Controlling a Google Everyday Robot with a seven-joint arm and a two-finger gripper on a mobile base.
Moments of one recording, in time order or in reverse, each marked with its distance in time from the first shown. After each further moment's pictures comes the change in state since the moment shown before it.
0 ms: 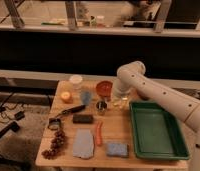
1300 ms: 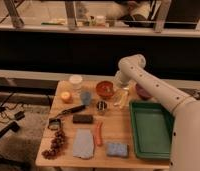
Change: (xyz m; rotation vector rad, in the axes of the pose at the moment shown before) arm 0.027 -0.073 0.015 0.077 0.025 0.010
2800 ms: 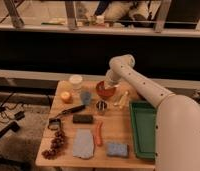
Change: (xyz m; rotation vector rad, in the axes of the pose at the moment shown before) arm -0.042 -0.029 0.036 0.013 -0.056 -0.088
